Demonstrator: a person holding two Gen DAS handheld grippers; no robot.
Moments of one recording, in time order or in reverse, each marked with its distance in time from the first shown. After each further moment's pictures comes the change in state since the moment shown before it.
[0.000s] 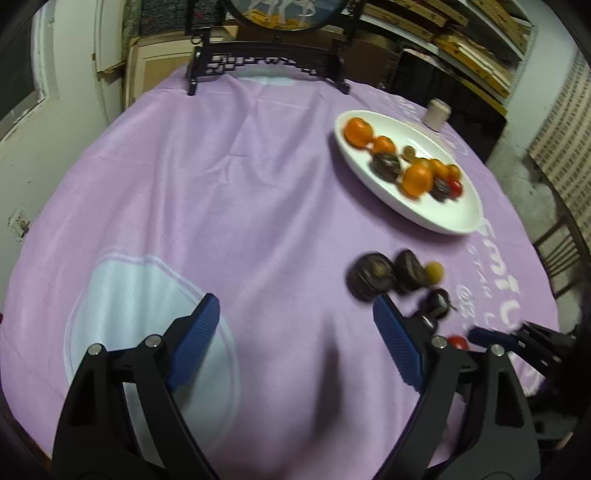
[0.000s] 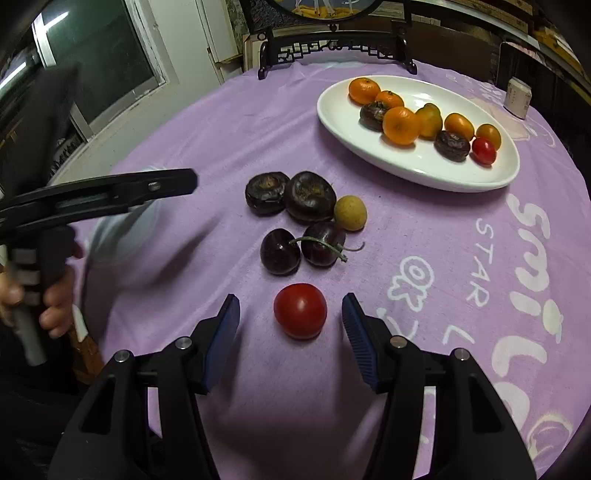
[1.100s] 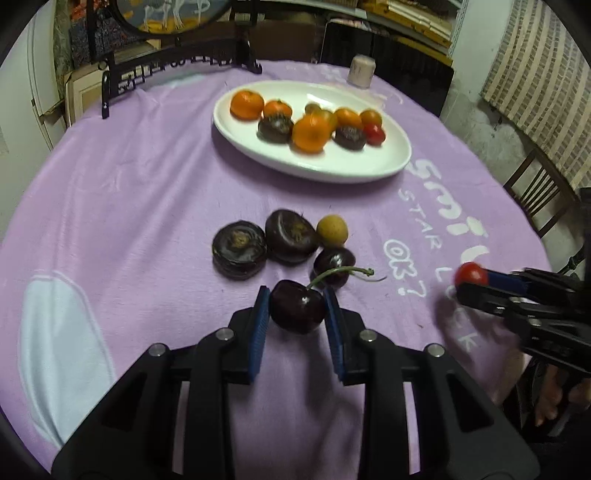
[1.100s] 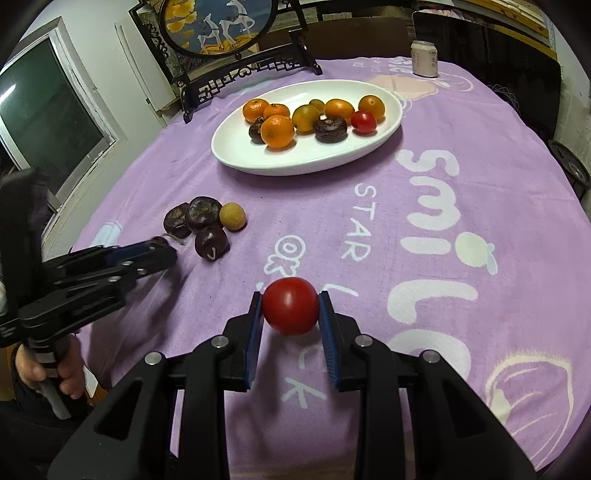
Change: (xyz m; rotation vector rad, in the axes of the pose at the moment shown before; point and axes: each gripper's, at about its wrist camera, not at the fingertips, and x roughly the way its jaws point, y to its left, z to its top) left arm 0.020 -0.093 -0.021 0.220 0.028 -0.080; right arm -0.046 -0.078 -0.036 0.268 -0.092 -0.057
